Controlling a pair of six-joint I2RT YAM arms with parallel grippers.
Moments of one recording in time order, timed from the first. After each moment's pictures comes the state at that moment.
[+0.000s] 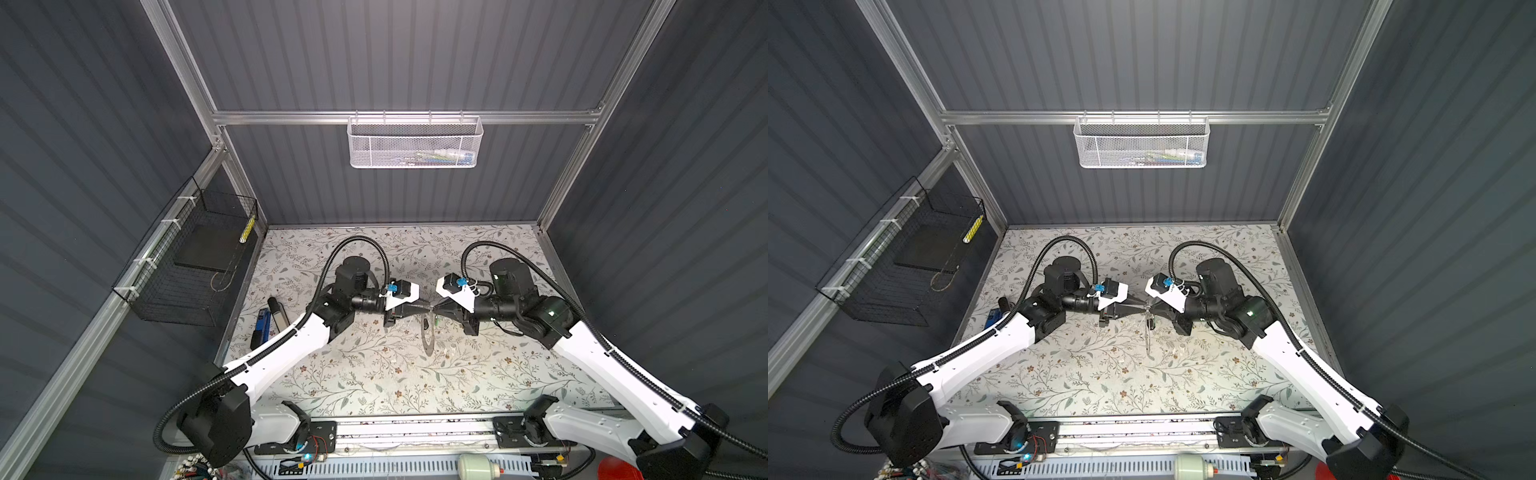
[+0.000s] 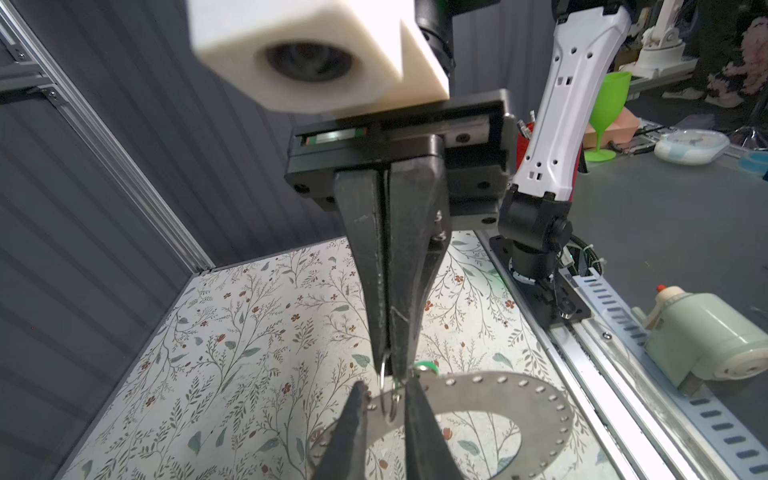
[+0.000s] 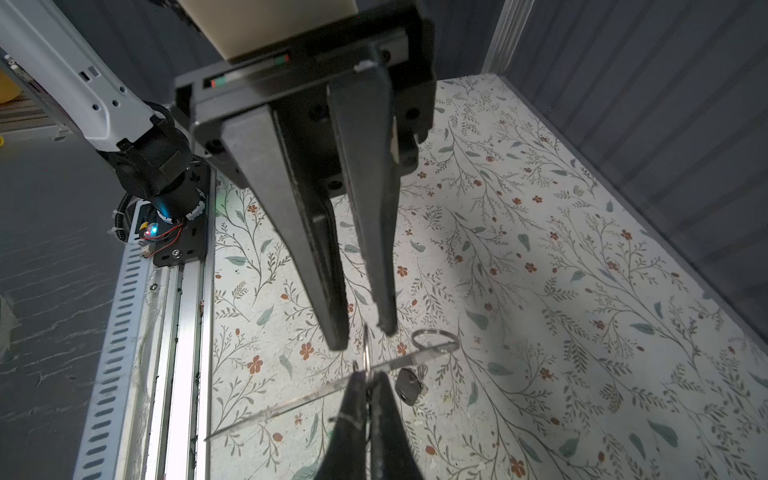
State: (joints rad) left arm -0.67 1.31 0.96 0.03 0.96 0.54; right arm 0.60 1.07 1.05 -0.59 -0.57 -0.43
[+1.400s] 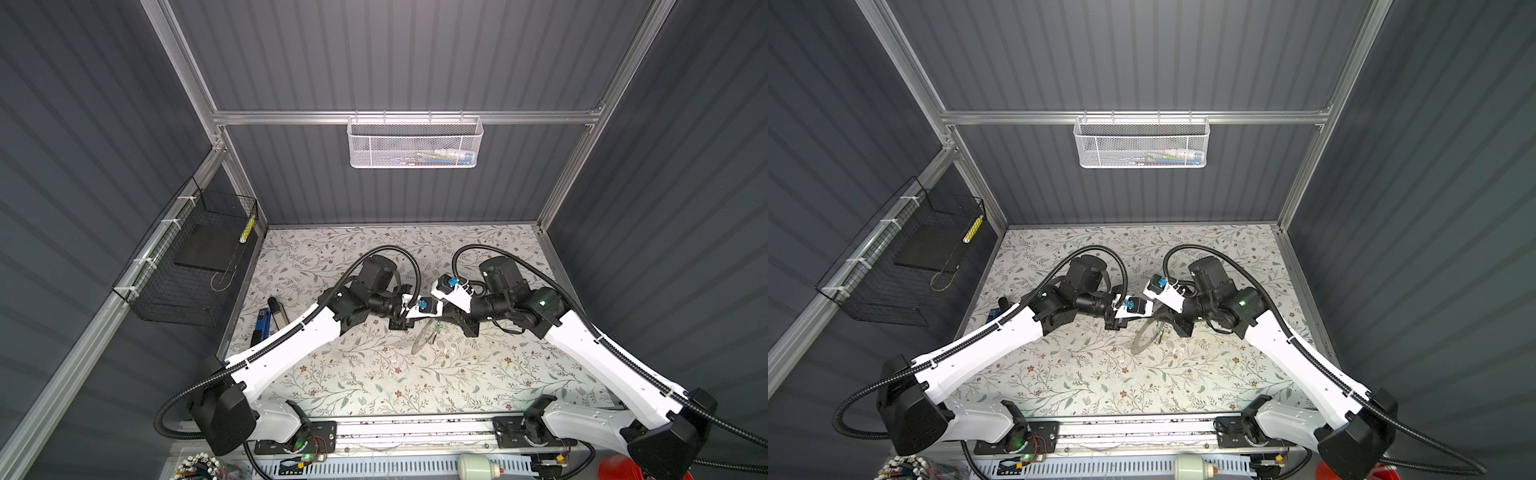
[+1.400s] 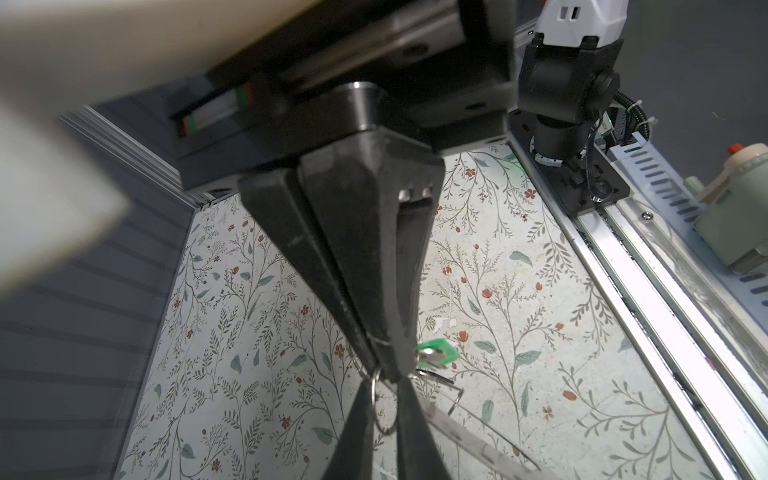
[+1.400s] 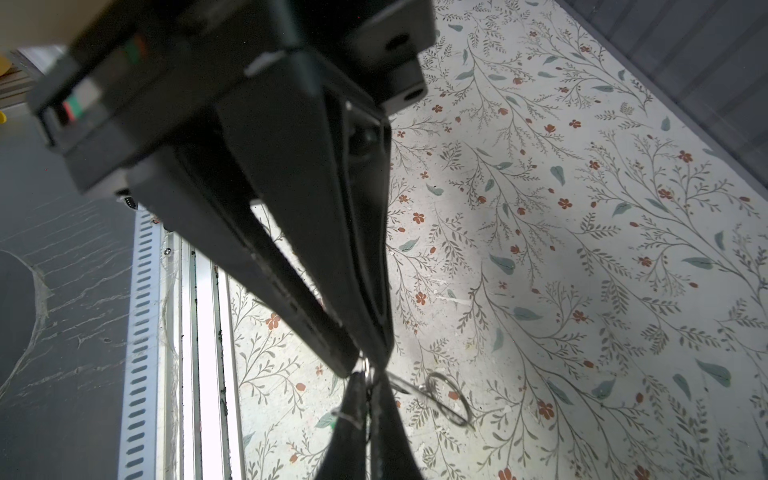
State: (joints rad) left arm -0.80 1.38 1.18 -0.45 0.62 0.88; right arm 0.60 1.16 1.11 -0.75 -0.54 -0.44
